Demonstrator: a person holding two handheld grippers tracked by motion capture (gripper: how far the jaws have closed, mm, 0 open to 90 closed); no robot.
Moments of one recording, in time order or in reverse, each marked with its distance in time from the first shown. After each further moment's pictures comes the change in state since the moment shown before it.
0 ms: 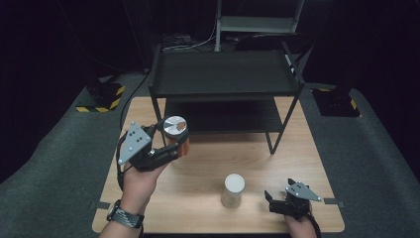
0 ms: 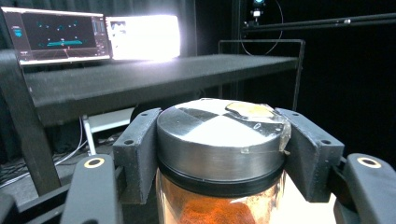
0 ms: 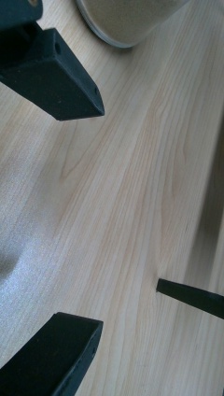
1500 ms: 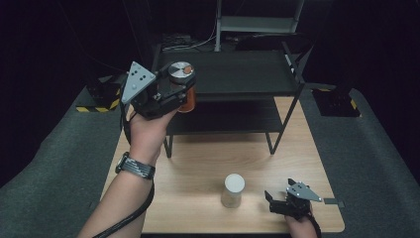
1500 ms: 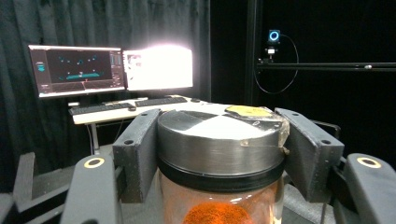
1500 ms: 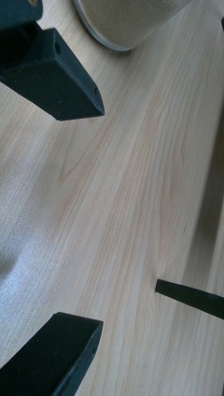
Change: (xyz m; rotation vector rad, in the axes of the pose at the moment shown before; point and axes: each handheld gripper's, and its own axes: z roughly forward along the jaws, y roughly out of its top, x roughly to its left) left arm 0.015 0.079 0.064 -0.091 0.061 -0.008; right arm -0.002 -0.002 -0.001 -0.008 0.007 0.007
